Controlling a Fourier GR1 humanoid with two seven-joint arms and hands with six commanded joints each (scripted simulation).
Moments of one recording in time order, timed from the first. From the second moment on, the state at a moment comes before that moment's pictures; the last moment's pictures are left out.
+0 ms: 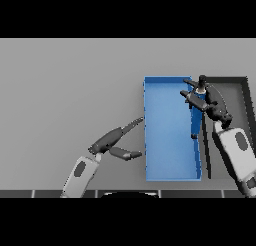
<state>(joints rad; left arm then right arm) -0.14 -0.02 -0.40 -1.63 -0.20 -0.41 0.10 -0.42 -0.64 0.21 -1.64 -0.58 -0.20 0.61</state>
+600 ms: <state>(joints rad) -0.14 -0.03 -0.40 -1.64 -0.20 -0.41 0.12 -0.56 -0.87 0.63 -1.51 -0.63 -0.24 0.60</state>
